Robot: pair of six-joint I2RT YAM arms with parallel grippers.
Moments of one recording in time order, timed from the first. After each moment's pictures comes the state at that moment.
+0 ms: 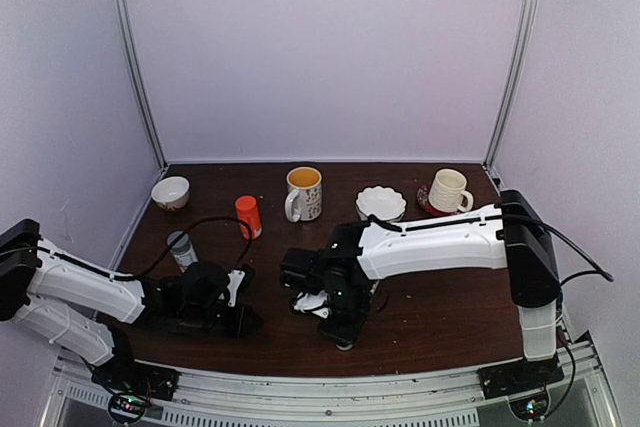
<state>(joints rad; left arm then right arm) -1.00 1.31 0.34 0.16 0.05 -0.69 1.23 2.08 1.64 -1.15 -0.02 0.10</state>
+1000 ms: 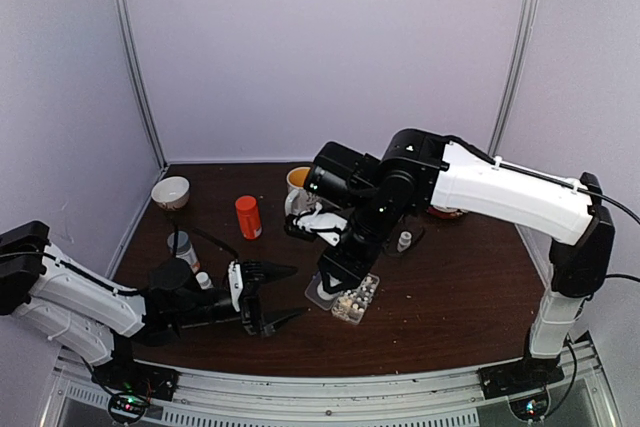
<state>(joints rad) -1.14 1.31 0.27 1.10 0.16 0.17 1.15 1.85 1.90 -1.28 -0.13 0.13</state>
